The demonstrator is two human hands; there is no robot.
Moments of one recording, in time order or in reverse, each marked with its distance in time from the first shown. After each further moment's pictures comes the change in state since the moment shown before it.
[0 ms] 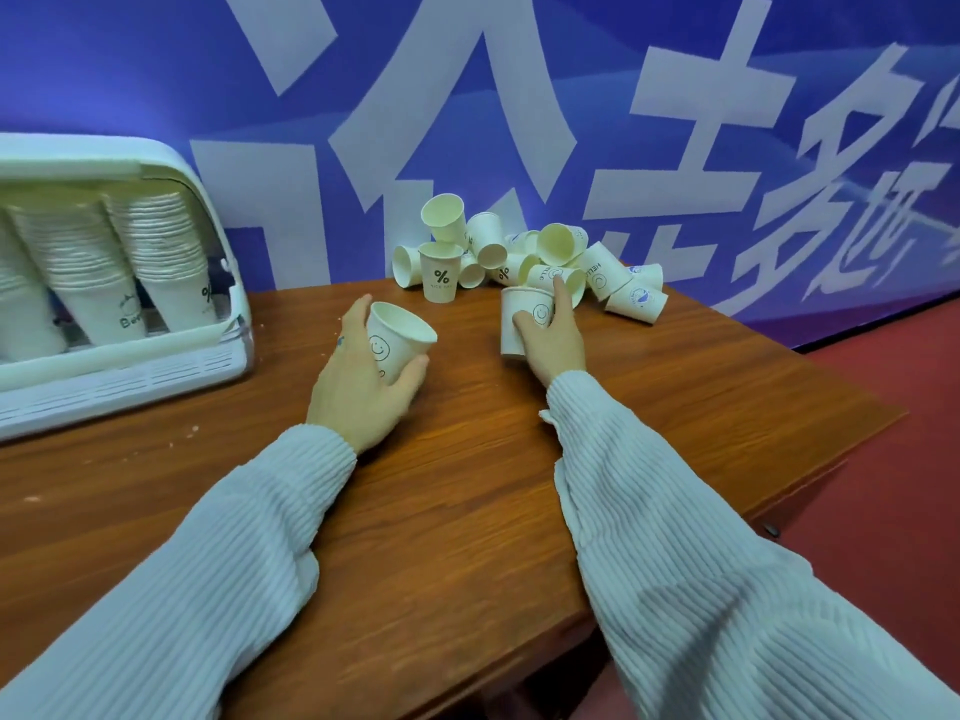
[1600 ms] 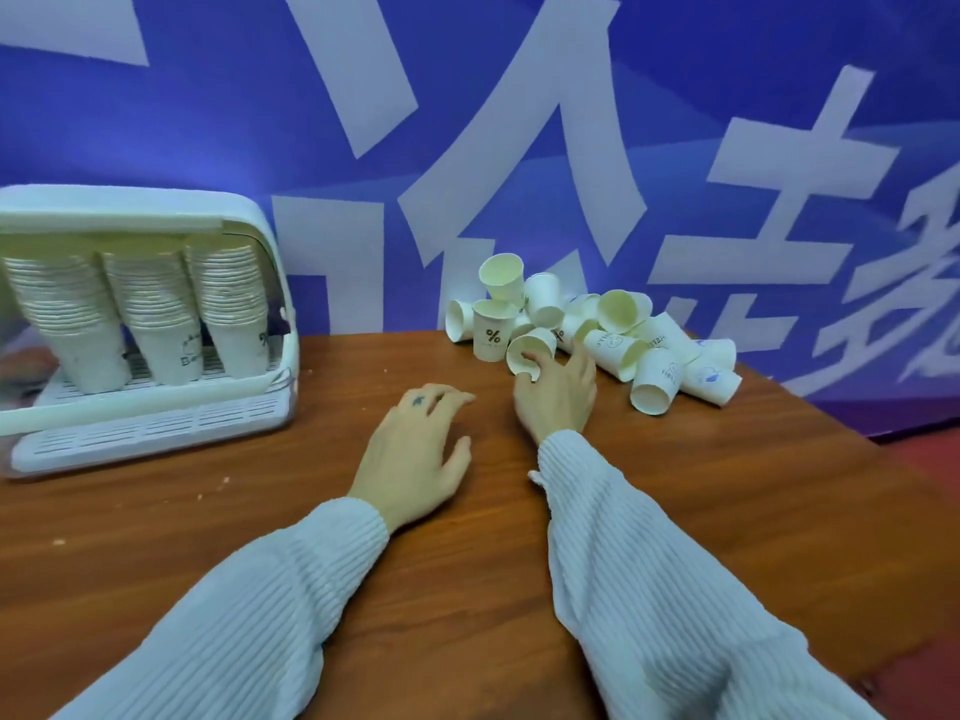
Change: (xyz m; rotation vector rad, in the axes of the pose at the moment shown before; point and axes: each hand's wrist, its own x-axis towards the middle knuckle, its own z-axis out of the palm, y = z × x) left_hand 0.022 -0.022 0.024 0.296 0.015 0.343; right_hand 0.052 0.005 0.080 -0.459 0.155 -0.239
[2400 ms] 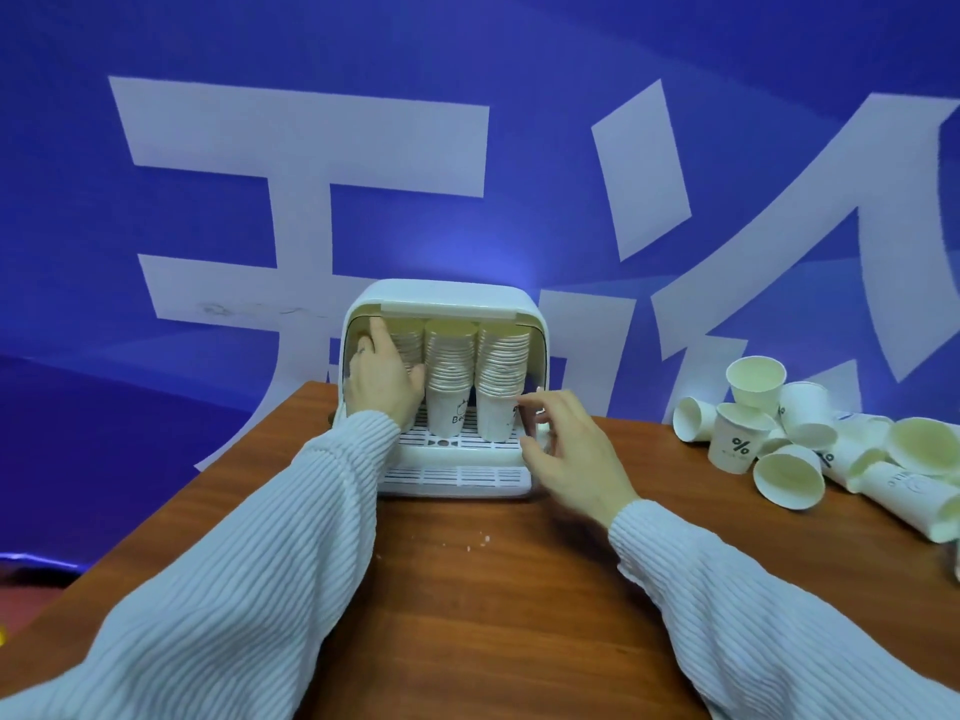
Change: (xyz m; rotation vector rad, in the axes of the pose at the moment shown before) left_hand 0.006 -0.213 -0.213 0.220 0.418 -0.776; right_hand -0.074 -0.209 0.038 0.448 -0.461 -0.762
